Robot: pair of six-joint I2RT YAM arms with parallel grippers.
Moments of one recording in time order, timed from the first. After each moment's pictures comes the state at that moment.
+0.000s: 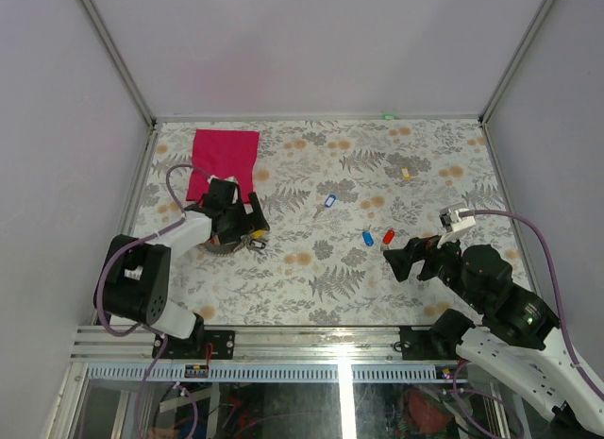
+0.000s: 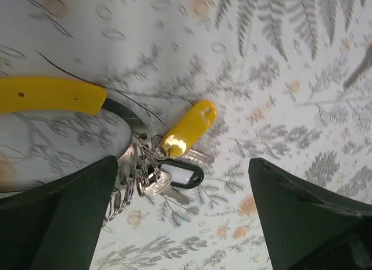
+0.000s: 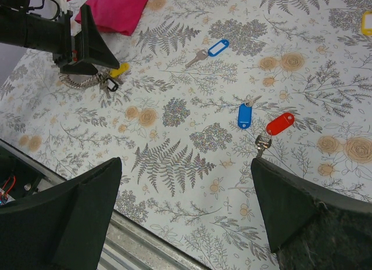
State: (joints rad) left arm -0.22 1.52 0.77 -0.25 0.18 -0.59; right arm 0.76 0.37 0.75 -0.72 0.19 0.39
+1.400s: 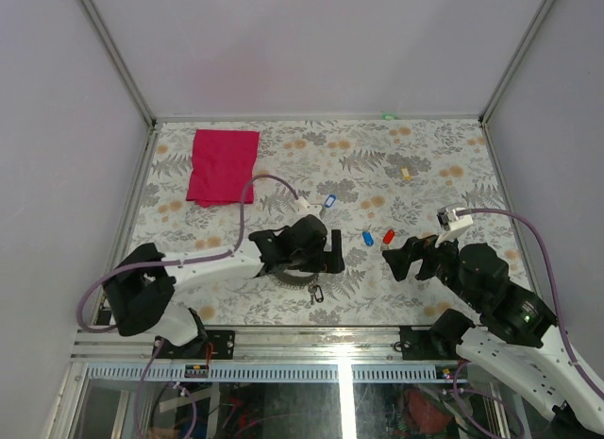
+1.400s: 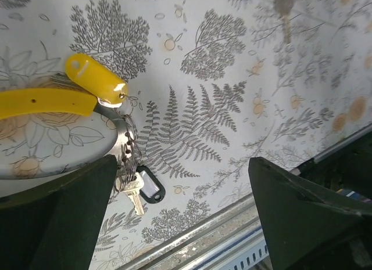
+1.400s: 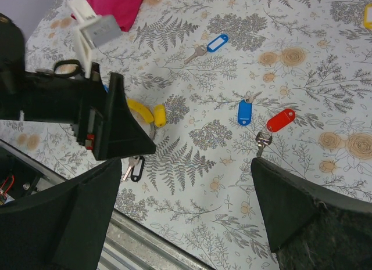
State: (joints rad) left arm -1.00 1.53 0.90 -0.26 -0.05 -0.87; right arm 0.76 0.38 0.74 -0.71 0.19 0.40
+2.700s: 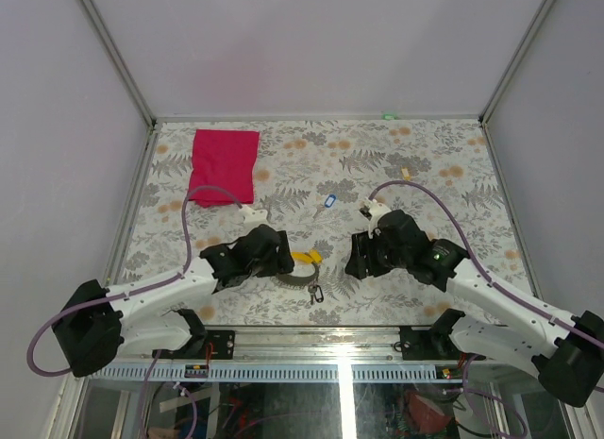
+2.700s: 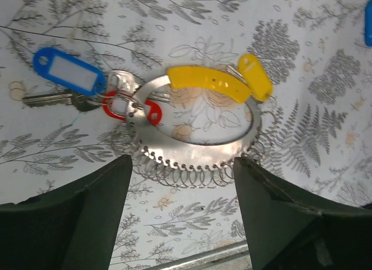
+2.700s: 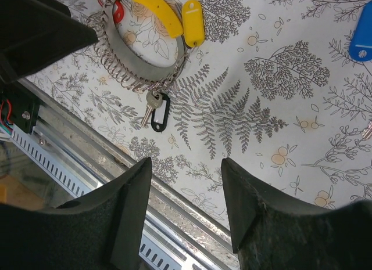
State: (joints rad) left arm -0.87 1.13 0.61 -0.36 -0.22 -0.89; right arm 0.76 0.97 0.70 -0.54 -0.15 0.49
